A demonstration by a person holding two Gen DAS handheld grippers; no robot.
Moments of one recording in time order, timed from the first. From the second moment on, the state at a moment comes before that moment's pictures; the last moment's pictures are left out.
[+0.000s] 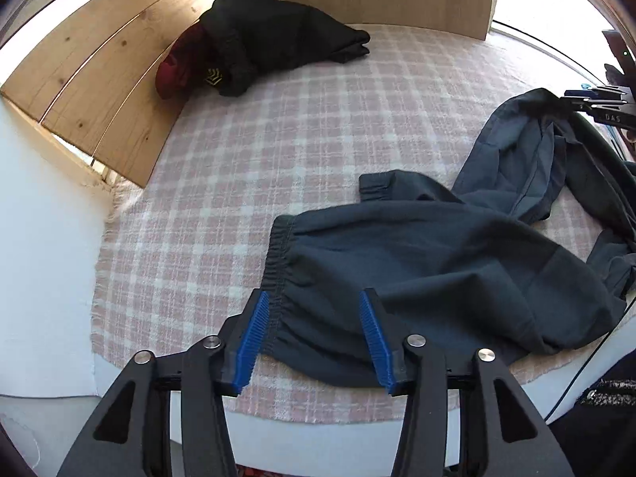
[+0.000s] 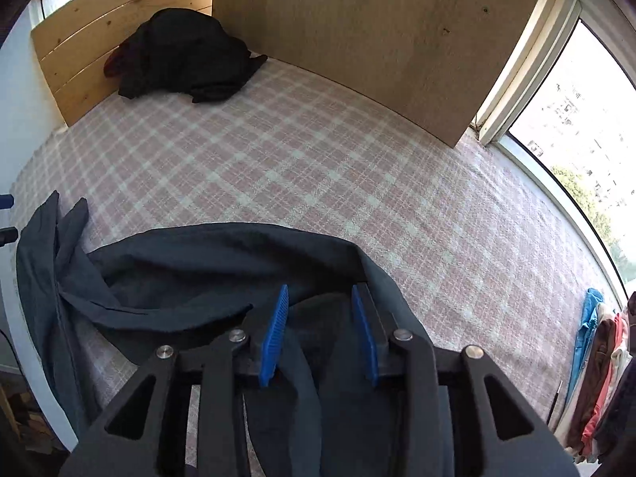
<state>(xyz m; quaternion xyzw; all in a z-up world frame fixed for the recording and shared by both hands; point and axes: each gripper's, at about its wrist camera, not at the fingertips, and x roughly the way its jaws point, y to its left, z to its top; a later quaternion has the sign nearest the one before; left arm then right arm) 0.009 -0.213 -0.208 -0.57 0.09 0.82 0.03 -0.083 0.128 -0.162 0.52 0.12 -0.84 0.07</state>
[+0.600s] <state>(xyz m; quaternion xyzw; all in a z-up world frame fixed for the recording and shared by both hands) -0.088 -0.158 -0.262 -0.62 0.04 0.78 0.07 -0.081 0.192 -0.209 0.60 0.03 -0.80 0.05</state>
